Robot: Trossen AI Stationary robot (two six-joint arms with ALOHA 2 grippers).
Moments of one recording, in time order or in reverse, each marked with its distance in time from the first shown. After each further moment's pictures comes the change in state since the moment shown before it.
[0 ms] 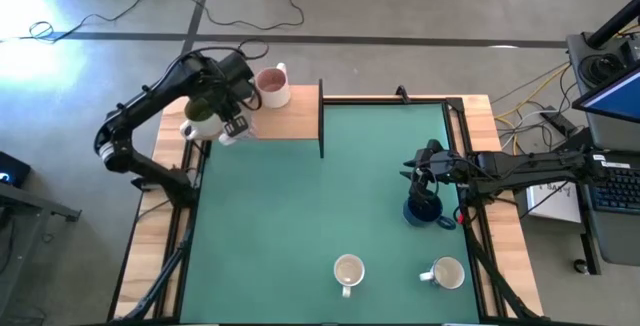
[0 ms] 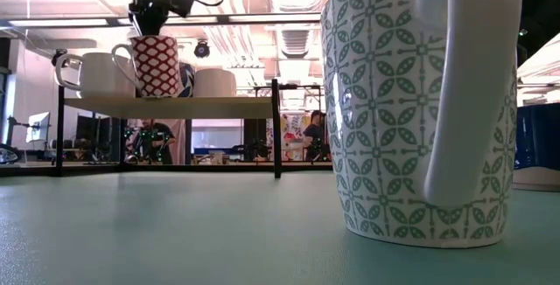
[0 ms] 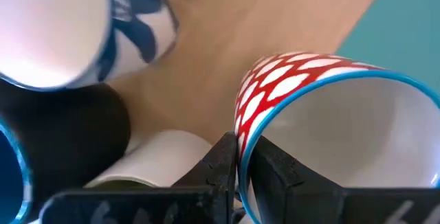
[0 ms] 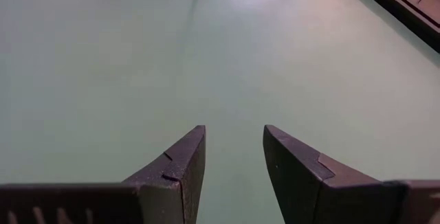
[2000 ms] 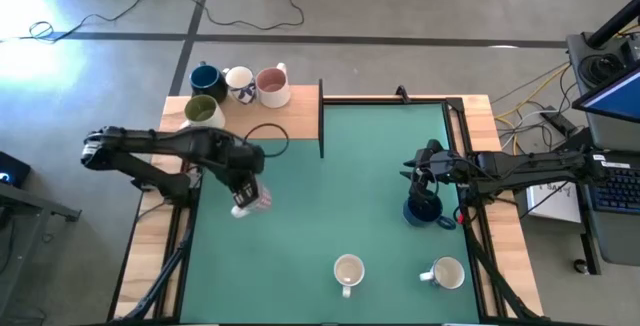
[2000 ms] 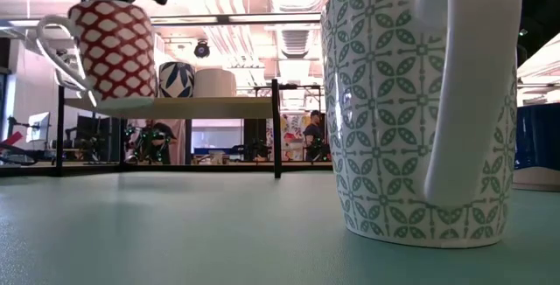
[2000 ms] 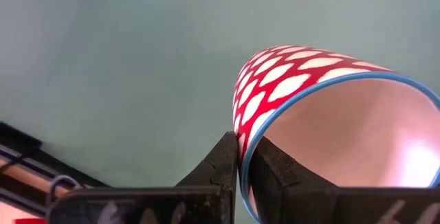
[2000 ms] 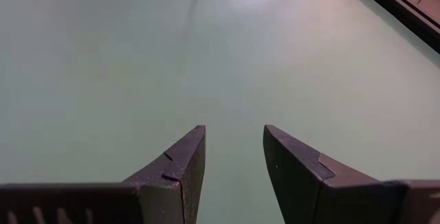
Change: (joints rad) left arm -0.690 -0.155 -0.360 0.174 0.161 -0.732; right arm 0.000 0.000 0.000 0.000 0.000 0.000
